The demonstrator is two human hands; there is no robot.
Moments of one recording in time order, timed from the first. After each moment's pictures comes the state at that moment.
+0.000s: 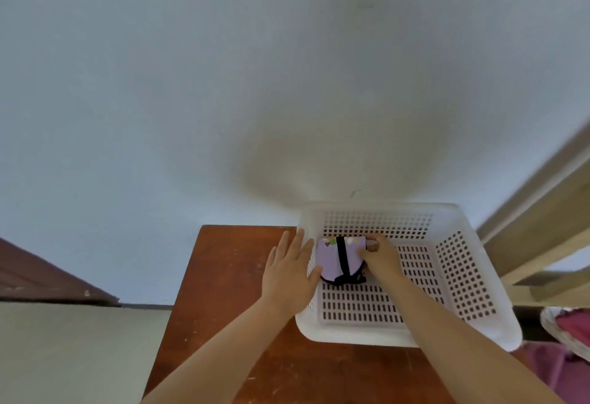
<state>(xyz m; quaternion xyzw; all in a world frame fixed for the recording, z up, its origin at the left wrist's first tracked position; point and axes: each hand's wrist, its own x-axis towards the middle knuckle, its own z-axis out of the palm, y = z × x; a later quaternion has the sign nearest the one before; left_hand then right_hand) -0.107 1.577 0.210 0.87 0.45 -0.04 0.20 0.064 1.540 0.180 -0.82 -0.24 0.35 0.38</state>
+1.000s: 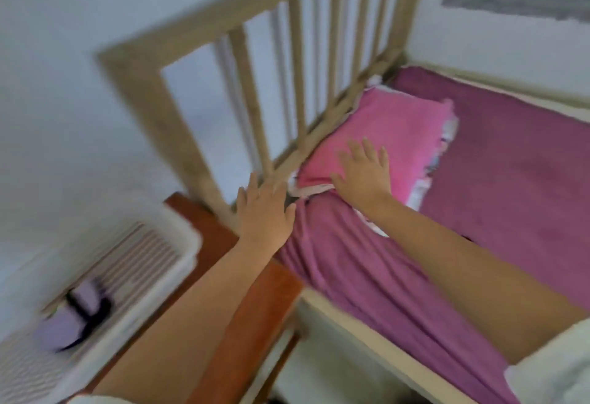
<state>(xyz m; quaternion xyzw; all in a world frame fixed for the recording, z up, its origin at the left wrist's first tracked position) 0.138 1.278 0.245 1.00 0.05 0.01 0.07 0.212 1.120 0.259 -0.98 -0.13 -0.01 0.12</state>
